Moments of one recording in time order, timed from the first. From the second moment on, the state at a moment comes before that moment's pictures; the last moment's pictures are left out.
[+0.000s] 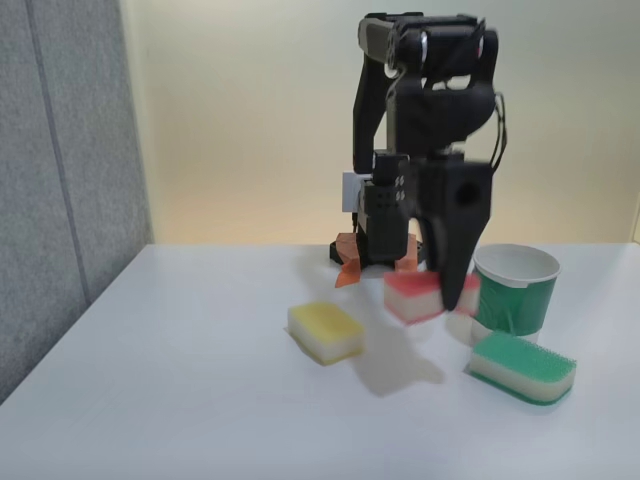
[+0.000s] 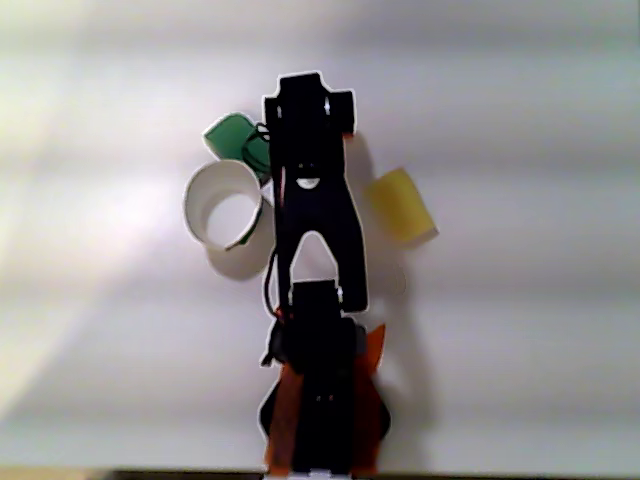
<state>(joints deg) -1.6 99.2 94.8 74.2 -18.5</state>
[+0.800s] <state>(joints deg) -22.4 118.4 101.2 69.5 -7.8</state>
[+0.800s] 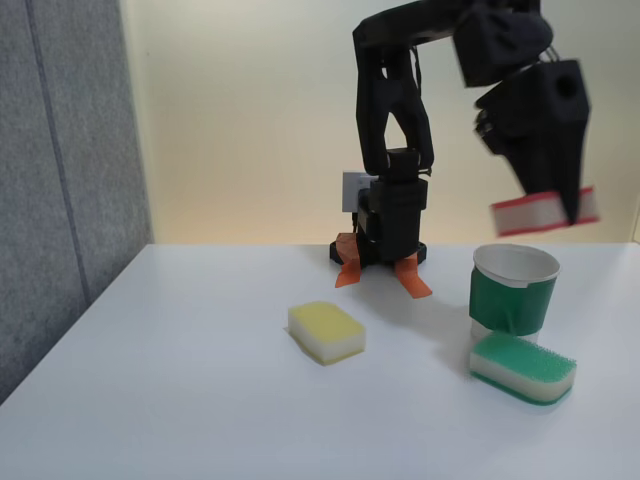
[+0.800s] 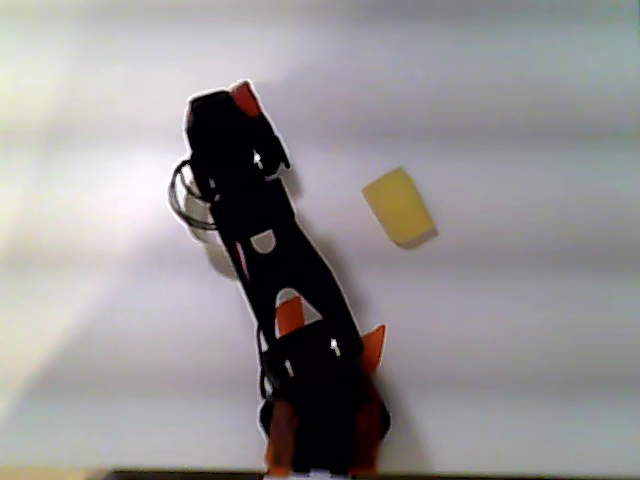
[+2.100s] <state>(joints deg) -23.6 123.1 109.7 76.8 -17.8</state>
